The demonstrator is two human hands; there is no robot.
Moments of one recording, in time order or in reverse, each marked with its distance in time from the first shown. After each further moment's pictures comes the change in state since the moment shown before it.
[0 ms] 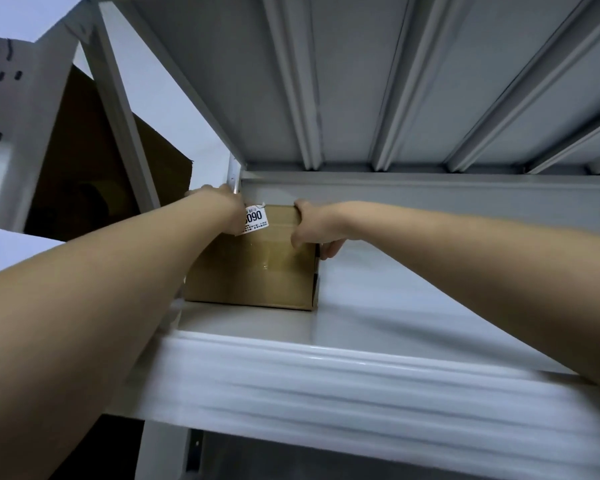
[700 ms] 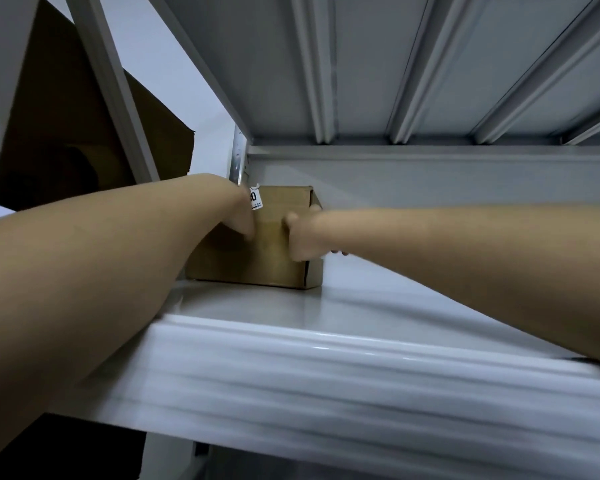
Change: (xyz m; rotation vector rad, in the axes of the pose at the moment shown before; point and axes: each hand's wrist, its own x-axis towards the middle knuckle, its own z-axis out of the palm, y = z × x) left_hand 0.011 0.004 0.027 0.059 -0.093 0.057; right_hand 0.008 -0.018 0.048 -0.556 -0.045 -0.034
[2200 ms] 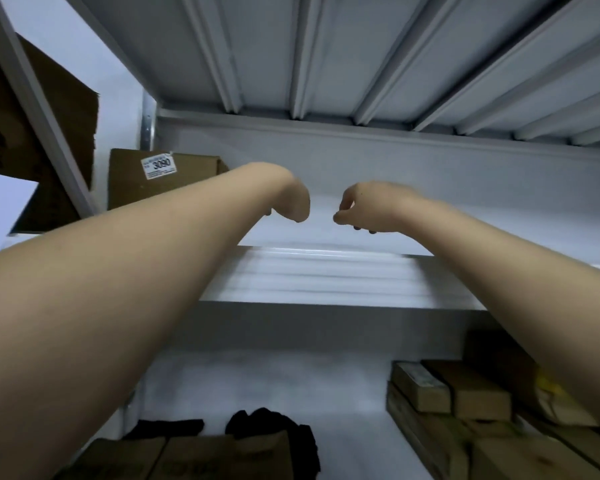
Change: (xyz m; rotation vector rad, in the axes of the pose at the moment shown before) left_hand -0.163 0.146 -0.085 -0.162 -0.142 0.482; right_hand -0.193 0.153 0.016 0.217 0.129 0.292
